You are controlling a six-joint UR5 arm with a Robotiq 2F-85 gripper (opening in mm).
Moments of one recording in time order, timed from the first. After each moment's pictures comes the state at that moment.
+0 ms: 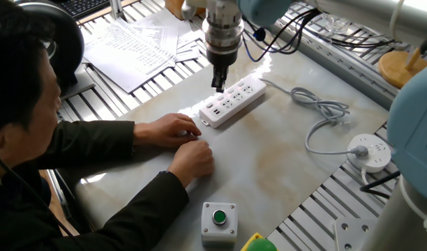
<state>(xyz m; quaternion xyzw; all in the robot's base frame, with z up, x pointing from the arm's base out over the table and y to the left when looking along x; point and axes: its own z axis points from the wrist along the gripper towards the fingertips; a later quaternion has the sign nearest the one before) 0.574 -0.013 0.064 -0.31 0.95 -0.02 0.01</state>
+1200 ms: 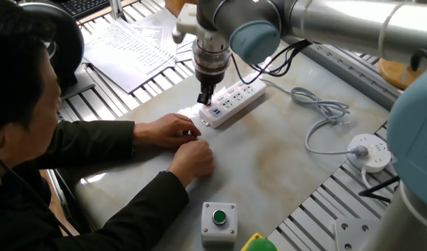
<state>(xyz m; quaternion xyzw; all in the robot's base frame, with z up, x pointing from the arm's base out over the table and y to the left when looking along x) 0.581 0.009 0.035 -0.29 0.95 -0.05 0.04</state>
